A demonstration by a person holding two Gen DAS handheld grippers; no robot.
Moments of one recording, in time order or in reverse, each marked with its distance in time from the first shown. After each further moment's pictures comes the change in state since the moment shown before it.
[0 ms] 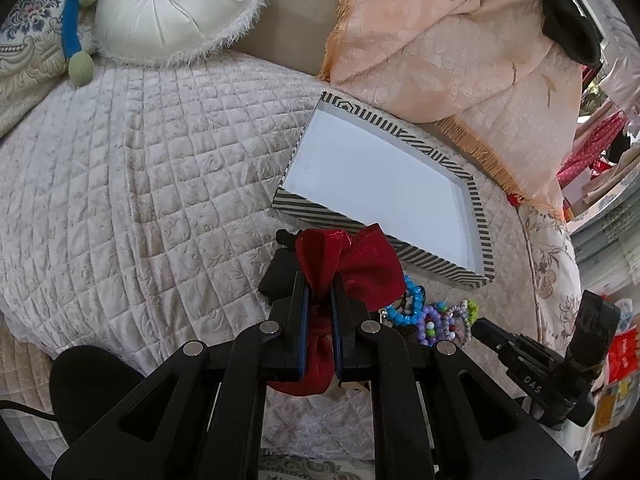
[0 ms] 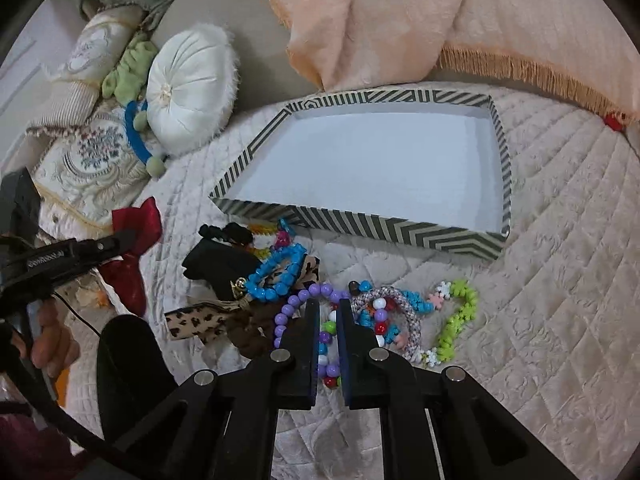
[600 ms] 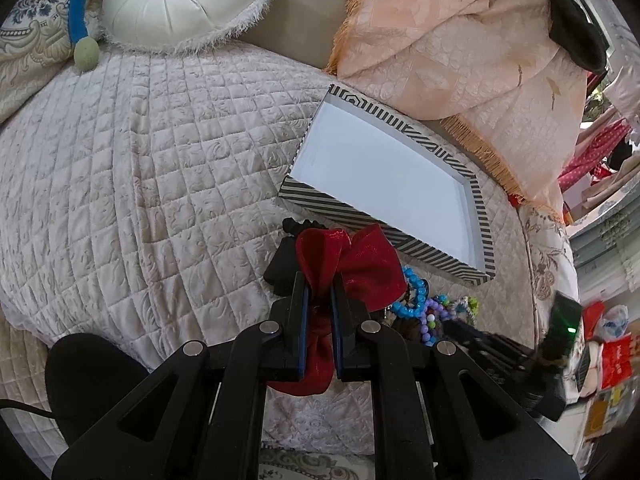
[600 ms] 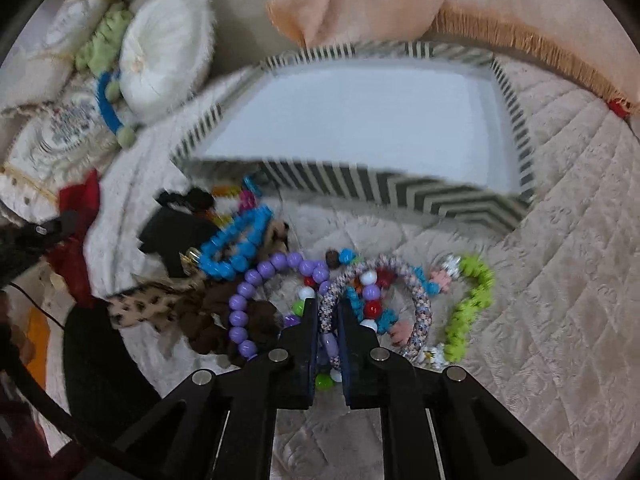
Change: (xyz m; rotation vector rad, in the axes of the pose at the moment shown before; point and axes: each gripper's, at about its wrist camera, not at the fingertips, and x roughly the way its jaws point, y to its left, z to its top) left arm 0.001 0.007 -0.006 -0.033 0.020 -0.007; right arm 0.025 -0.009 -0.008 0.003 0.041 -0.020
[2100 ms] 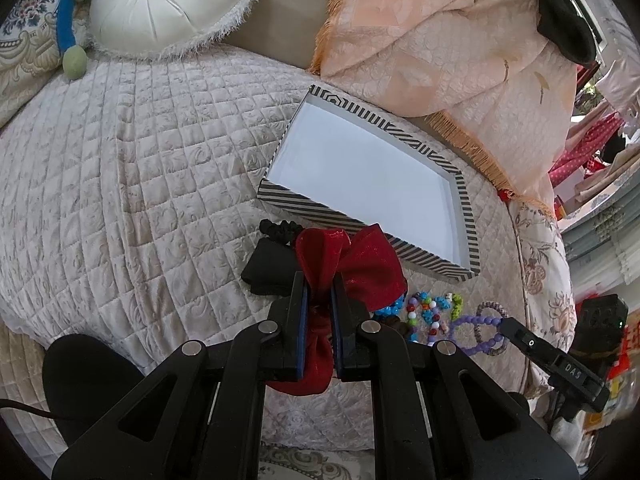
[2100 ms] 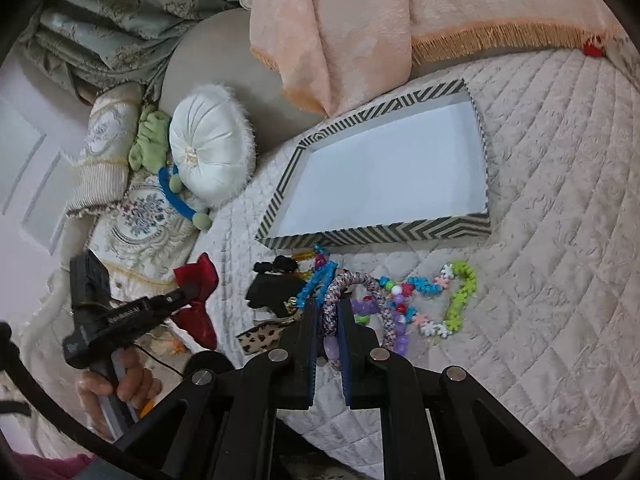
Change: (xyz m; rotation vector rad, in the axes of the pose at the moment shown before) left arm -0.006 -0.017 0.003 0.024 0.008 -0.021; right arm -0.074 -0.036 -0.002 0.265 -0.122 0.325
